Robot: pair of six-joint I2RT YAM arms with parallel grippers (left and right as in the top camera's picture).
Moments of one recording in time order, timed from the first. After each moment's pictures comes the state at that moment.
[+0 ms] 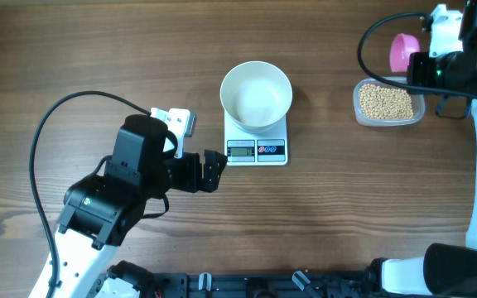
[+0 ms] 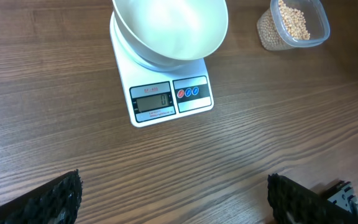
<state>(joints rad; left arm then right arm) -0.42 0.99 1.02 -0.88 0.23 -0.33 -0.13 1.59 1.78 -1.25 -0.04 -0.13</state>
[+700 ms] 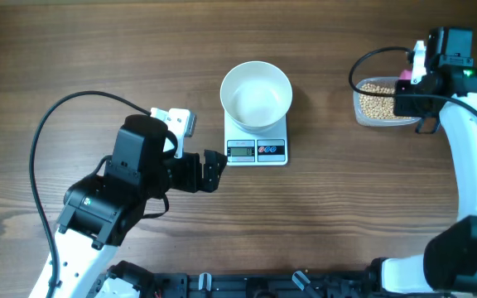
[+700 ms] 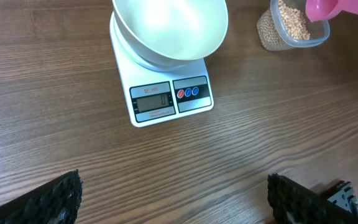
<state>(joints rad) -0.42 0.99 1.02 -0.88 0.23 -0.33 -0.13 1.62 1.41 -0.99 0.16 -0.08</state>
